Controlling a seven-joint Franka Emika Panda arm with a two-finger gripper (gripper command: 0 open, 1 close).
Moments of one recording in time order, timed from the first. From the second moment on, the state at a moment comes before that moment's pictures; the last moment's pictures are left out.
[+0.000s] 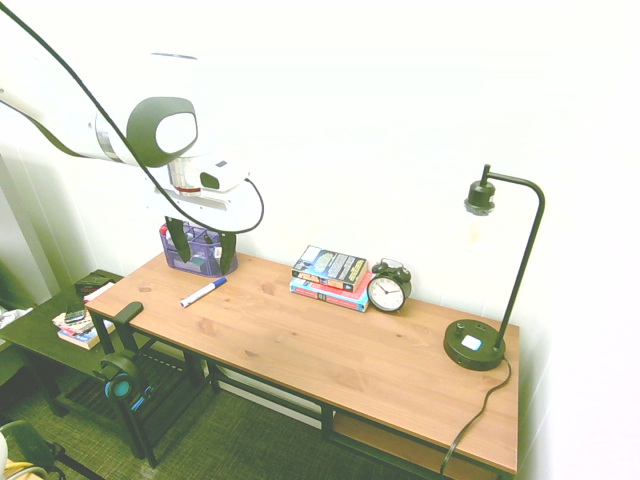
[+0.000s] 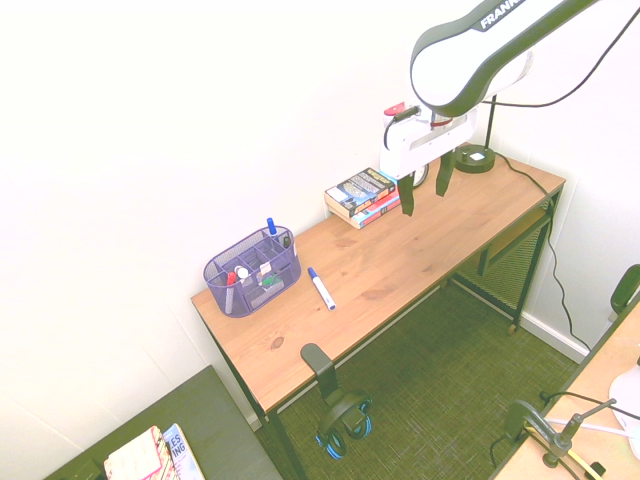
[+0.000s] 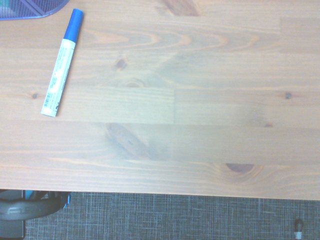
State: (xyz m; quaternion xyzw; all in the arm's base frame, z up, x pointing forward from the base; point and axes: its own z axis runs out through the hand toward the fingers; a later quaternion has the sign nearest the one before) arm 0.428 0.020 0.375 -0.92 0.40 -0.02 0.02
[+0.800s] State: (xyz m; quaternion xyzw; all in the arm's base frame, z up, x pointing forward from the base) arm 0.438 0.125 0.289 -0.90 0.41 -0.10 0.06
